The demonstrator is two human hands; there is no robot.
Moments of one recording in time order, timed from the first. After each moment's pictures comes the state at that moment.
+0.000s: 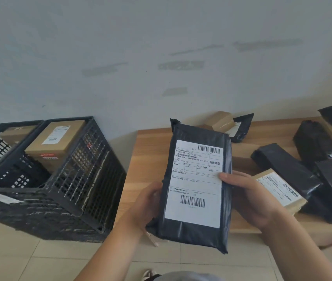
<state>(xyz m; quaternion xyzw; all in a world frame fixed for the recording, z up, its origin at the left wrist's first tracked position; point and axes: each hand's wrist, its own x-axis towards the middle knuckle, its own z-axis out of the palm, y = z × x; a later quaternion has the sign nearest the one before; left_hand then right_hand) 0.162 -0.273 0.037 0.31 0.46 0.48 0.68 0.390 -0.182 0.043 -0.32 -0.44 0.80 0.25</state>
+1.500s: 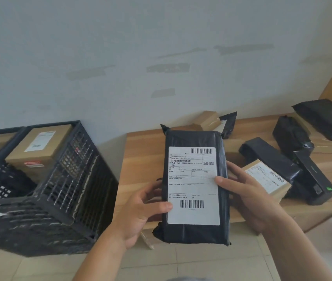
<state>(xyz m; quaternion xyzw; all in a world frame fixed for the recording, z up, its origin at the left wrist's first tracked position) 0.140 -0.326 0.045 0.39 0.57 0.44 0.58 0.389 -0.235 0.058 -0.40 -0.45 0.72 0.35</state>
